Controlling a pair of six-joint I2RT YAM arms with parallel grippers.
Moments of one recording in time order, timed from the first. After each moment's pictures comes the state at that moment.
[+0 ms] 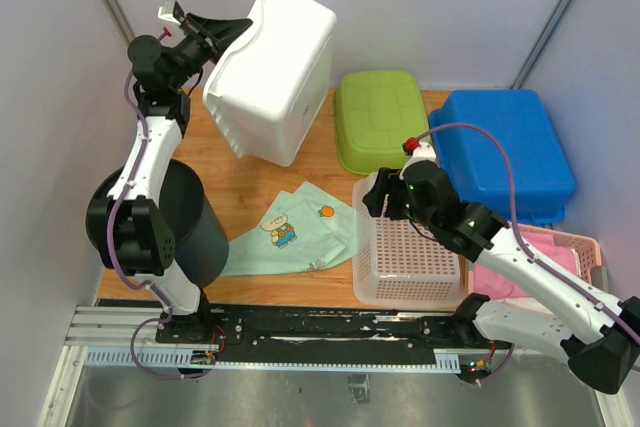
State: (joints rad) left arm 0.02 1.66 1.58 0.46 0.75 -1.68; right arm 0.78 0.98 0.91 -0.49 0.23 0.58
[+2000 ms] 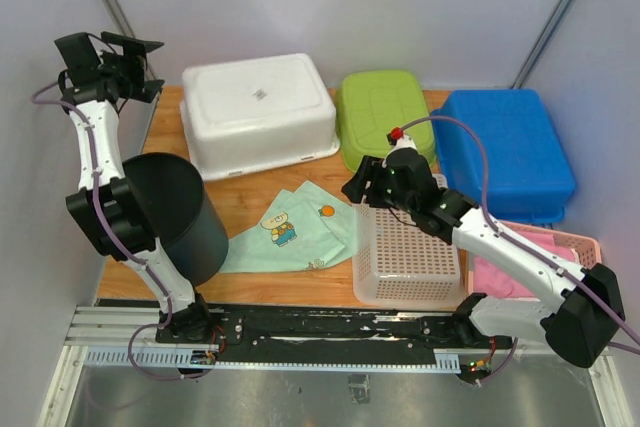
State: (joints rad) left arm 0.41 1.83 1.82 -0.42 0.52 -1.22; right arm 0.73 1.18 0.91 -0.27 0.09 0.71
